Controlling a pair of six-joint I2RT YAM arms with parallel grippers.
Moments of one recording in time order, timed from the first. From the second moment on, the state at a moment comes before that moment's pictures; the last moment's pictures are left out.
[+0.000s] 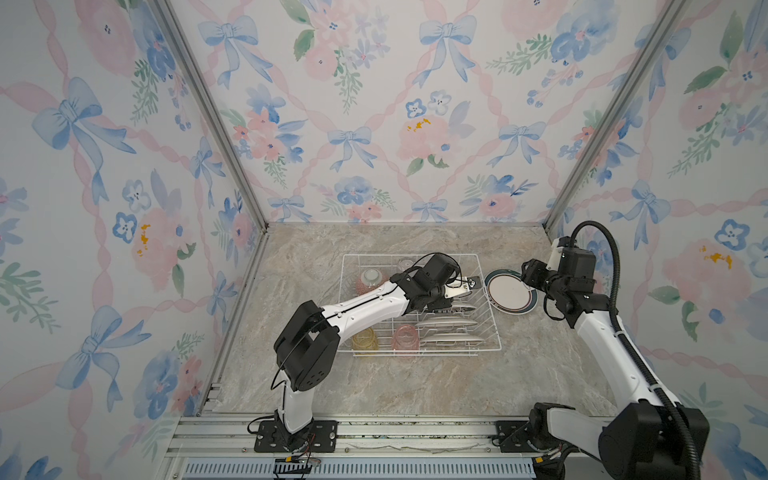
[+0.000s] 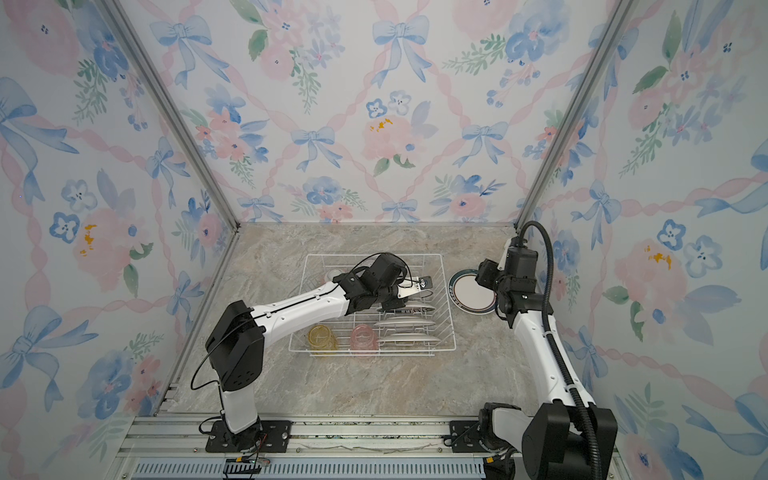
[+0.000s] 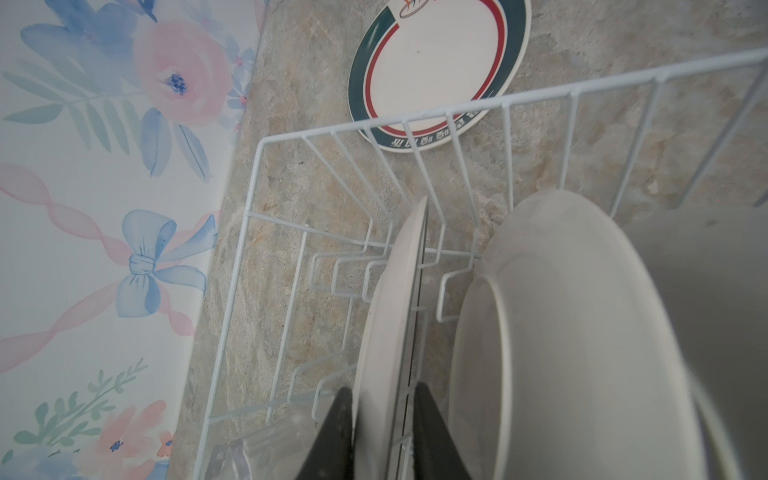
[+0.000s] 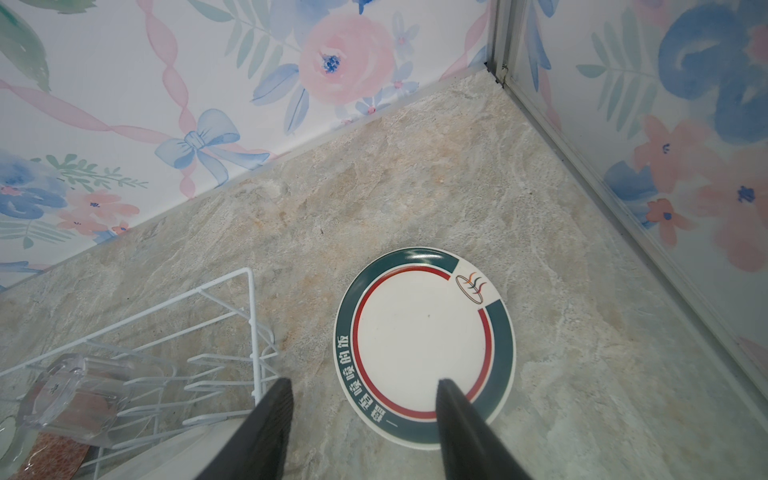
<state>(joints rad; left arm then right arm) -0.89 1.89 1.53 -0.38 -0.11 0.70 -0.08 1.18 0.95 -0.36 -0.04 0.33</state>
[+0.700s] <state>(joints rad) -0.87 1.93 1.57 -0.33 -0.19 0.78 -0.07 1.18 0.95 -0.35 -0.06 0.33</state>
